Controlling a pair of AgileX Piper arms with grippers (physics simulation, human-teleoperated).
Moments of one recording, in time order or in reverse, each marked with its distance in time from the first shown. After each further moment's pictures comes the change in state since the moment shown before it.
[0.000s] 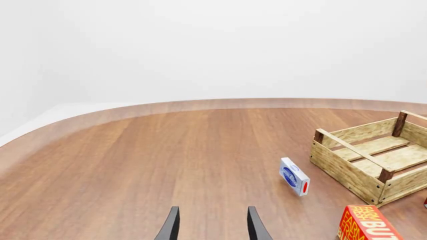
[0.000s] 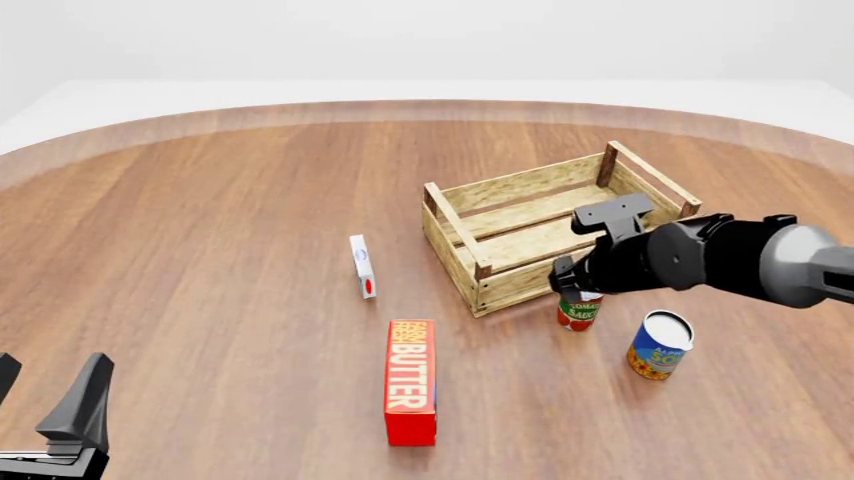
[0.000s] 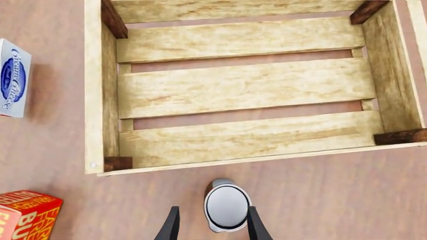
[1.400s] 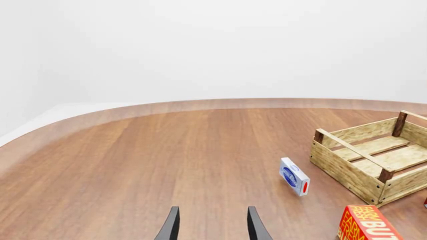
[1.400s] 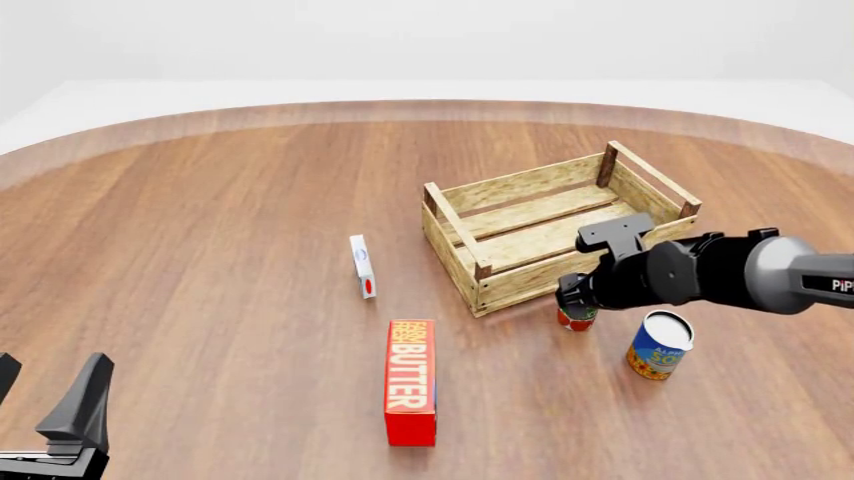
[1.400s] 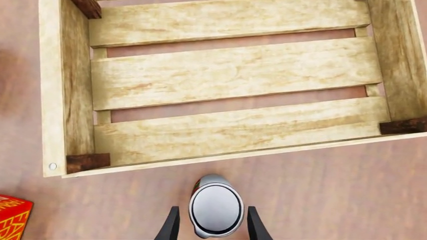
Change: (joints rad) left arm 0.000 0.000 0.000 0.000 0.000; right arm -0.037 0.066 0.042 -0.067 -0.020
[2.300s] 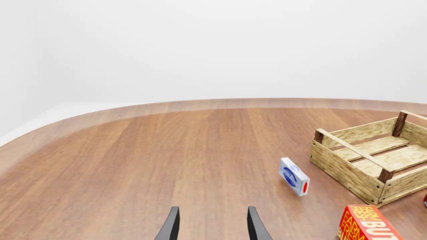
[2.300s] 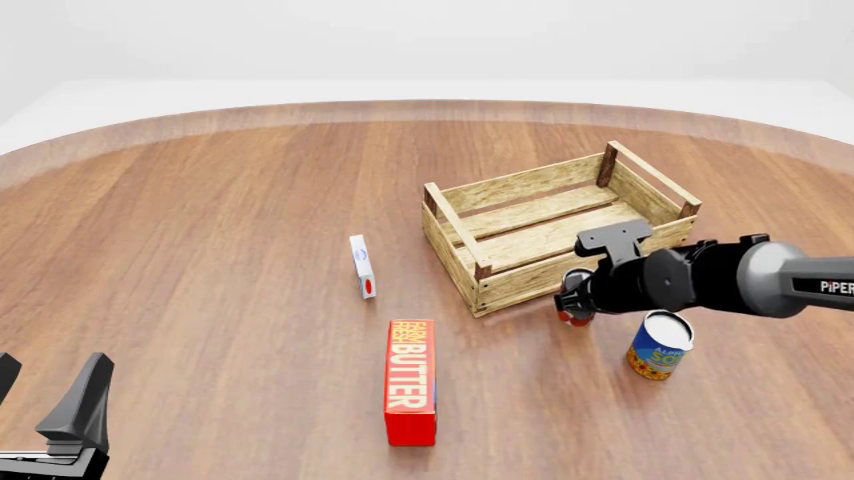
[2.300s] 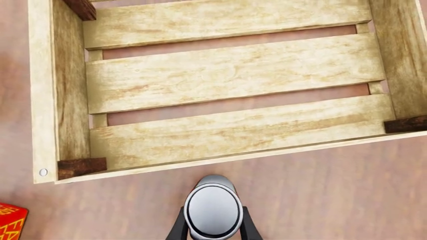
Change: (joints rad) left arm 0.000 0.000 0.000 0.000 0.000; right arm -0.002 0.026 0.016 -0.052 0.018
